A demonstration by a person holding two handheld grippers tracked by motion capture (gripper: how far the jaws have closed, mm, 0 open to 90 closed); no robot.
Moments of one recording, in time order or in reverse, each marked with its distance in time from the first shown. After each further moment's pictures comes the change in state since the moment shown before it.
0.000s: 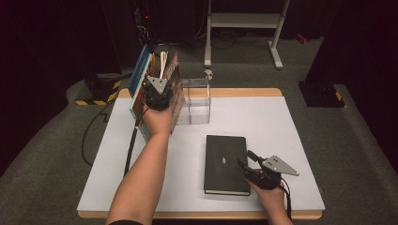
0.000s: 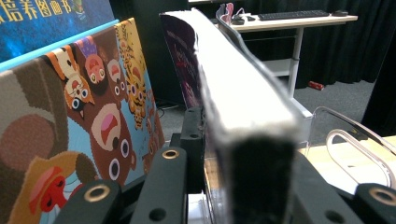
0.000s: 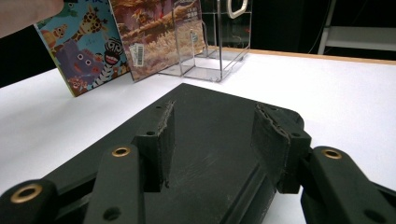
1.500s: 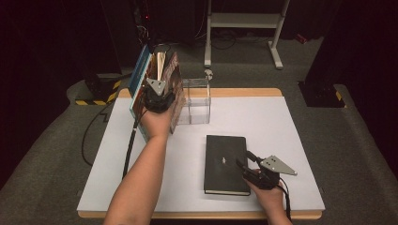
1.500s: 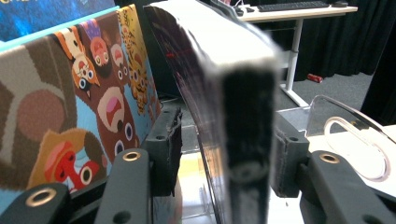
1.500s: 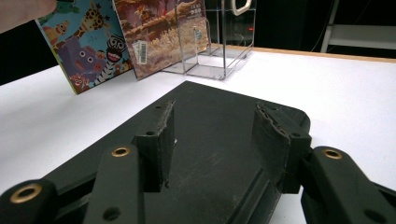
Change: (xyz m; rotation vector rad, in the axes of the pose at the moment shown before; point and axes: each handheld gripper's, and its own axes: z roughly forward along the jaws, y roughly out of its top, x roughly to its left) left arm 0.004 -0.002 -0.009 0.031 0.000 -0.003; right arm 0.003 -0.001 0.003 0.010 0.007 -0.004
